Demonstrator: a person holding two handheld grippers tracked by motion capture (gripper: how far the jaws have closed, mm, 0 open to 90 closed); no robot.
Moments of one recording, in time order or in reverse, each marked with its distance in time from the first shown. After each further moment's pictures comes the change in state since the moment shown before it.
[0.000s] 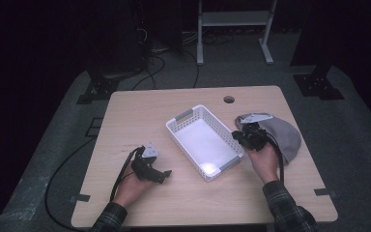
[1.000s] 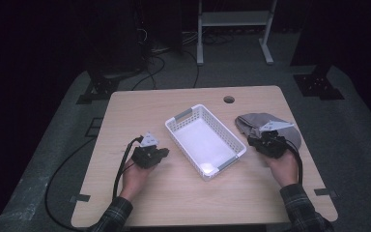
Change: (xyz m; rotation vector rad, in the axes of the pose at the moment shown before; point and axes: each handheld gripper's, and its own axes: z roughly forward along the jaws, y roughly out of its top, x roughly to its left) left arm 0.004 0.040 -0.014 -0.113 0.008 -0.075; right arm -0.029 -0.035 -0.035 -0.003 0.035 -0.033
